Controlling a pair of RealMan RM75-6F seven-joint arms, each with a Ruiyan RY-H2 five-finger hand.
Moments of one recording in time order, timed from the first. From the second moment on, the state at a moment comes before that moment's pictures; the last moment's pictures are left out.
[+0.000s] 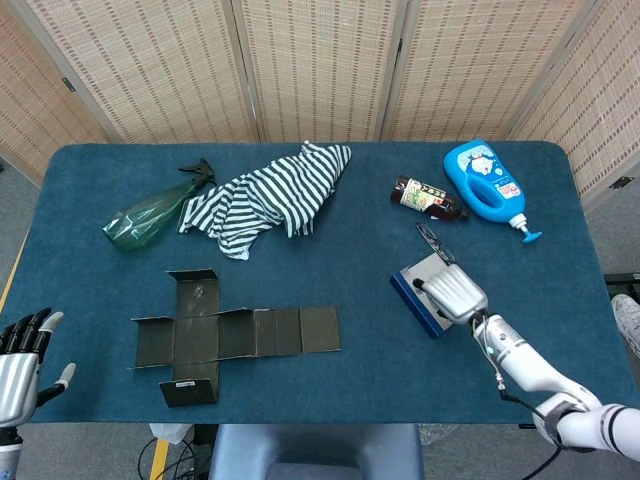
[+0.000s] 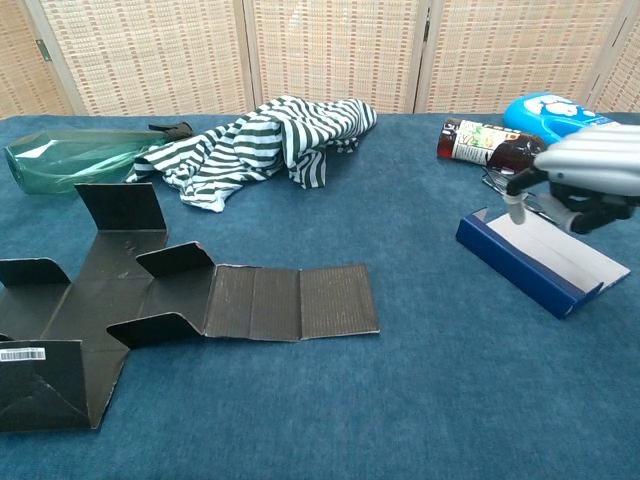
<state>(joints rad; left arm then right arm) -0.03 -1.20 -0.04 -1.58 1.51 1.57 0.22 0.66 -1.25 -0.01 -1.46 -1.41 0.90 -0.26</state>
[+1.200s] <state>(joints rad) -0.02 -1.18 -0.04 -1.59 1.50 1.58 0.23 0.64 -1.34 -0.01 -1.54 -1.54 0.94 -0.13</state>
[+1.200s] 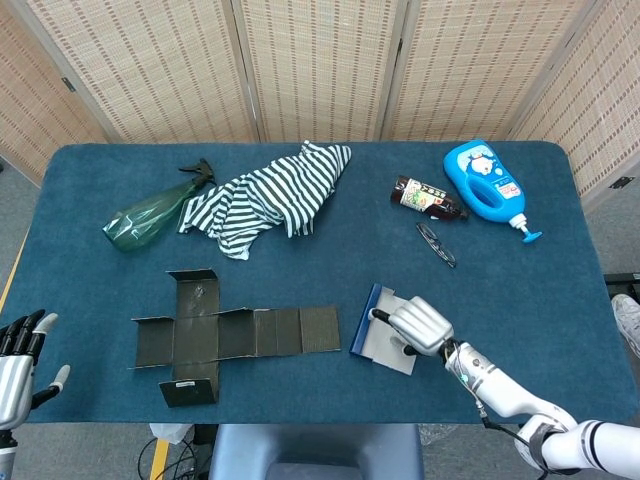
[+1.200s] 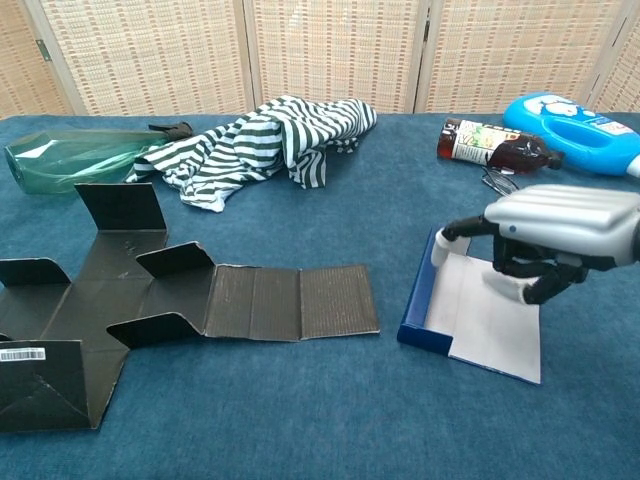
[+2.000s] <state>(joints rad) 0.01 -1.17 -0.04 -1.59 1.50 1.61 0.22 0.77 -1.58 0.10 -1.37 -1.43 0.83 -0.41</state>
